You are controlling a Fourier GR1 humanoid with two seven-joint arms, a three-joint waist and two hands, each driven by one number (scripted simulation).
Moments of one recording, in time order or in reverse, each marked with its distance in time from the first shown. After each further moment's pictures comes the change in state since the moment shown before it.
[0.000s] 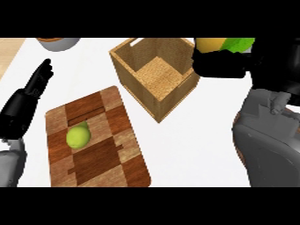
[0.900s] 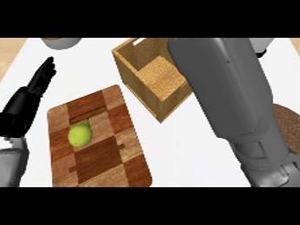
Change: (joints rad) left arm -0.015 -0.010 -0.005 -0.005 -0.003 -0.010 0.008; right arm -0.425 0.051 -0.131 0.744 -0.169 -0.097 0.028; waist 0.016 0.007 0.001
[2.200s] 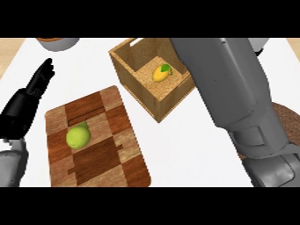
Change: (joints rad) left arm 0.013 -0.008 0.009 -0.011 -0.012 0.003 -0.002; right arm -0.052 -0.013 -0.063 0.180 -0.043 -0.040 -0.044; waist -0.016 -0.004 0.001
